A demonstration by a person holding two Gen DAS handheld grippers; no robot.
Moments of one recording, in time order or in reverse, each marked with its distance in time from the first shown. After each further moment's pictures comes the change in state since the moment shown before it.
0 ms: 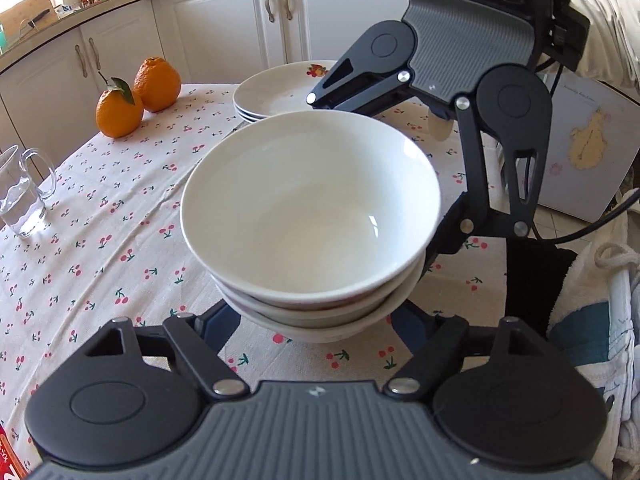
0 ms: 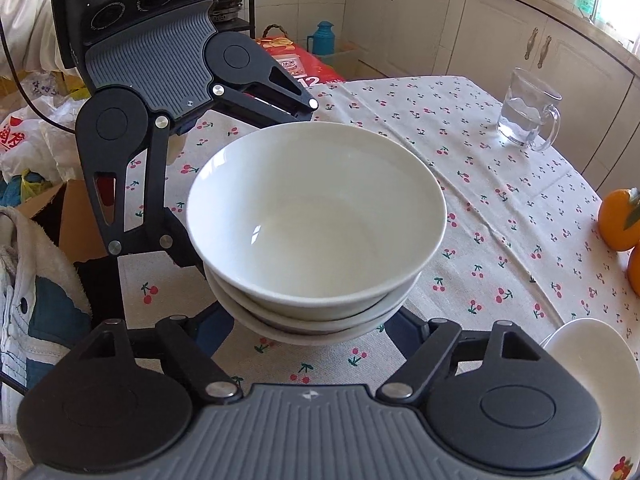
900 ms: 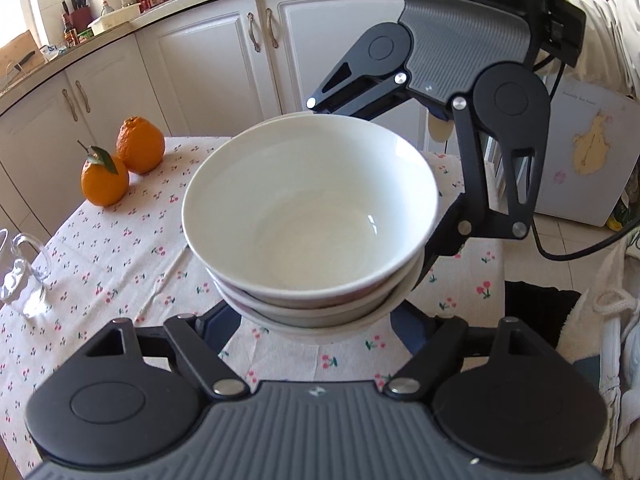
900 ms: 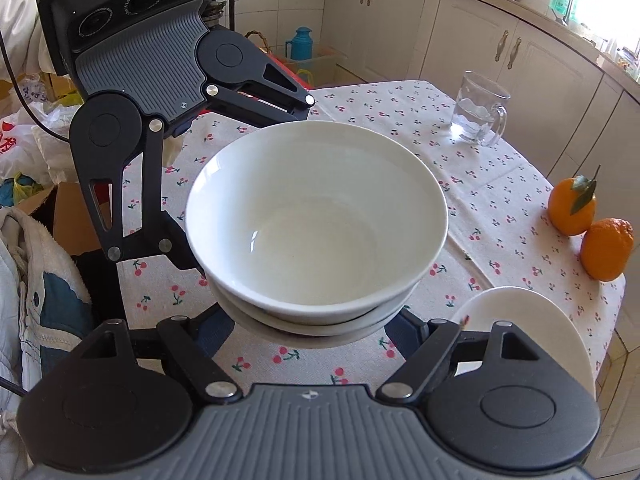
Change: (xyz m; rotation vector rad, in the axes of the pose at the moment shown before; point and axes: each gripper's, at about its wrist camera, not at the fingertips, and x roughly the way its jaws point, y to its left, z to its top) left arm 0.013 -0.013 0.070 0.082 -0.046 0.026; right arm -0.050 -0.019 -0.019 0.021 -0.009 -0.066
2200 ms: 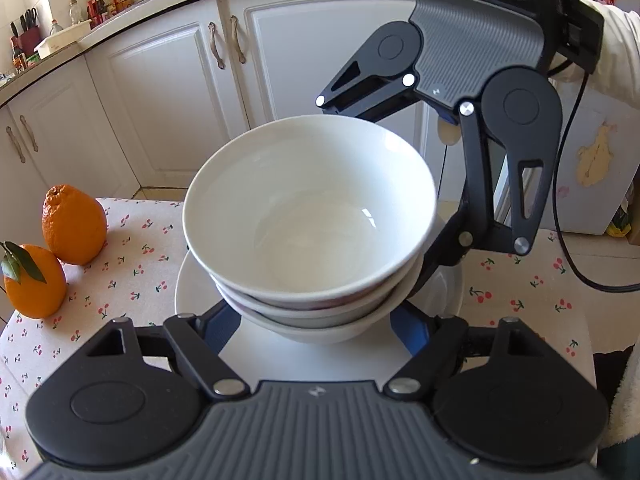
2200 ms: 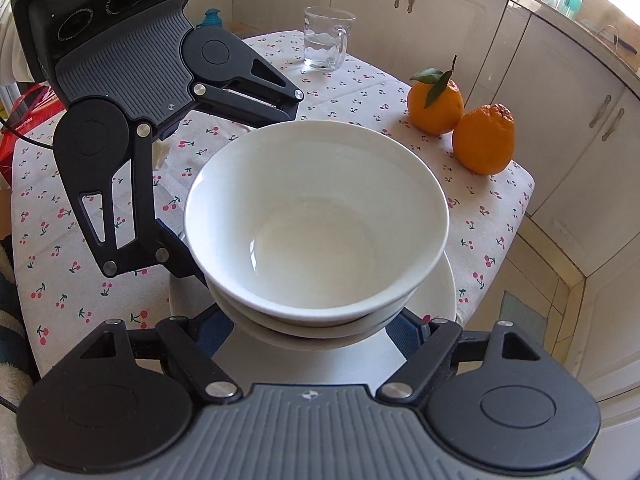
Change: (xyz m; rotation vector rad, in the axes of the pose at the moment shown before) left arm 0.118 0.031 0.087 0.072 -0.030 -0.092; right arm -0.026 -0.121 -0.076 0.162 0.072 -0.137
